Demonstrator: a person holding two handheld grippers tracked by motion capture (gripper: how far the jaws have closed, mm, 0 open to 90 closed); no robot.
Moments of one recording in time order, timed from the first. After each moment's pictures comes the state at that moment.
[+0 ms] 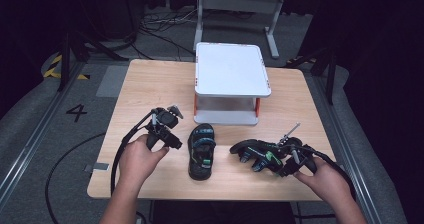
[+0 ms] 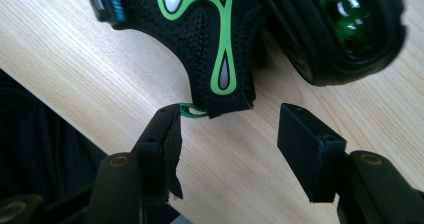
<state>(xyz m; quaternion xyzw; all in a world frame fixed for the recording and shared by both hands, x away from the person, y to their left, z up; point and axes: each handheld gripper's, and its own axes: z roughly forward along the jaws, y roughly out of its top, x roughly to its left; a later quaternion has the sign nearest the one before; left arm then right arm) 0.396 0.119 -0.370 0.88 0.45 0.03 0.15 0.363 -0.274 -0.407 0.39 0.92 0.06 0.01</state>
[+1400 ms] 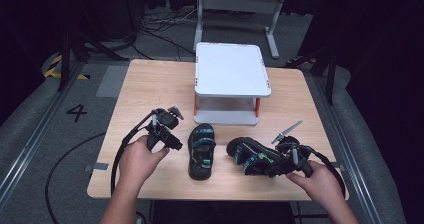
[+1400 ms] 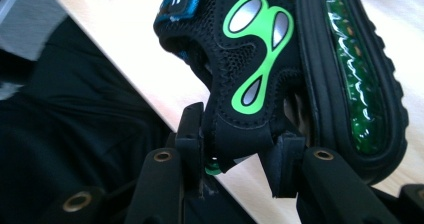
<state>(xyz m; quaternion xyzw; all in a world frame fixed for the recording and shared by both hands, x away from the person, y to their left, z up) 0.395 0.119 -0.372 0.88 0.44 0.02 0.15 0.344 -0.249 -0.374 0.38 0.91 0.18 -0.07</state>
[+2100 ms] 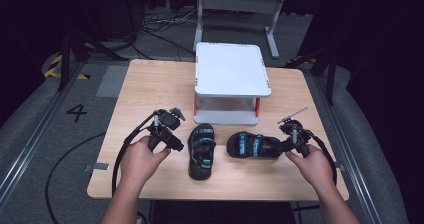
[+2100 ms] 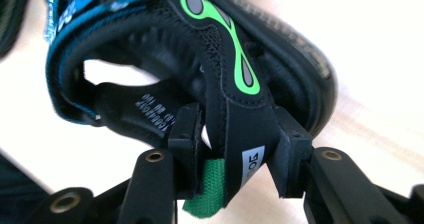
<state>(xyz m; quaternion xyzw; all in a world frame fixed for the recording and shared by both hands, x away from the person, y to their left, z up) 0.394 0.115 -0.374 0.89 0.44 0.02 0.14 0.410 -0.278 -0.402 0.48 0.86 0.18 0.00</state>
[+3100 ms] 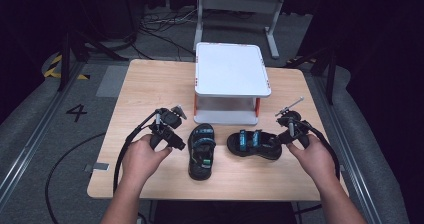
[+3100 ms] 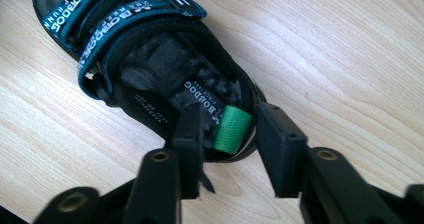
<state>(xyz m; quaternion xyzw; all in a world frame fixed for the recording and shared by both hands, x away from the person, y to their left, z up) 0.400 0.112 -0.375 0.89 0.44 0.01 0.15 0.416 -0.264 -0.372 0.46 0.88 0.13 0.09</state>
